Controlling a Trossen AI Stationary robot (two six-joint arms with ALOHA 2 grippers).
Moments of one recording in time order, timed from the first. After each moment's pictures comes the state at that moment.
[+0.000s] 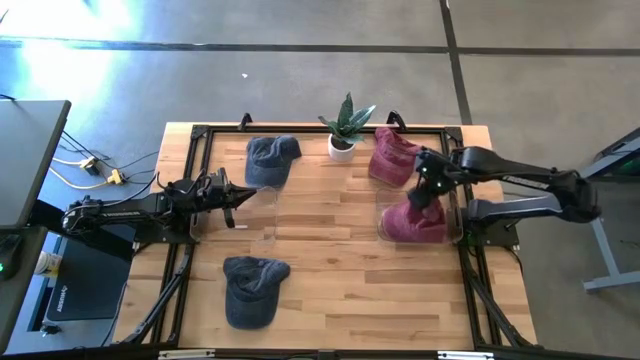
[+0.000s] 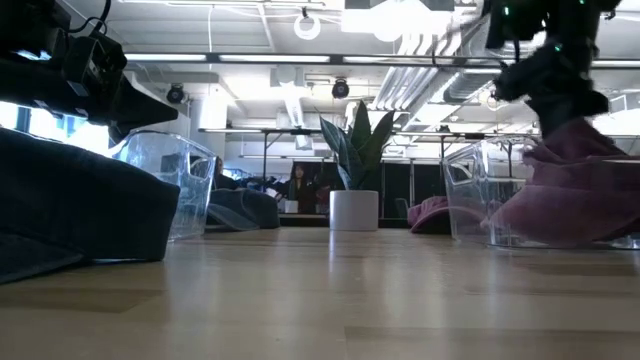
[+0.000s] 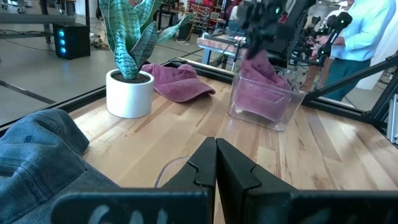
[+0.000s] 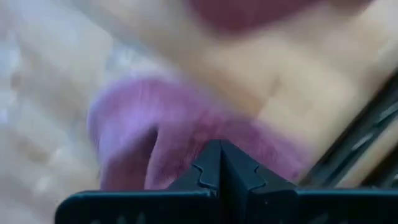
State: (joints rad) left arm 0.12 0.13 0.01 0.03 -0.17 -0.21; right arm -0.38 1.00 0.81 -1.17 0.00 0.62
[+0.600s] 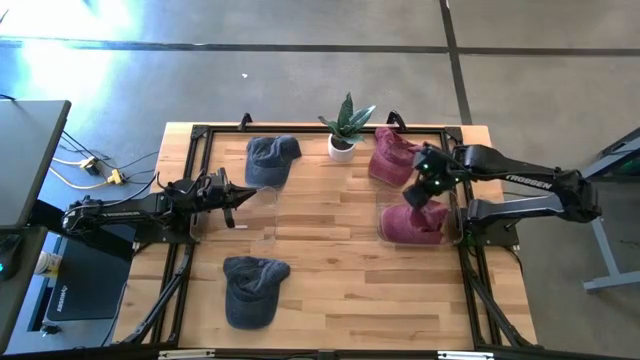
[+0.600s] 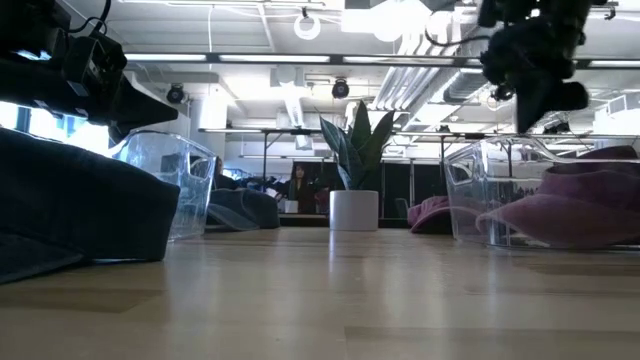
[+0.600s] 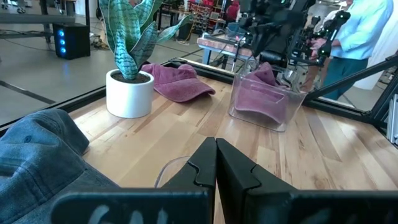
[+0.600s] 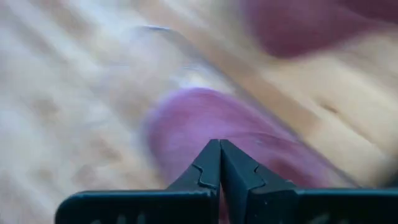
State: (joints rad) left arm 0.12 0.13 0.01 0.03 -0.17 -0.21; right arm -0.35 1.00 0.89 -1.07 -0.10 0.62
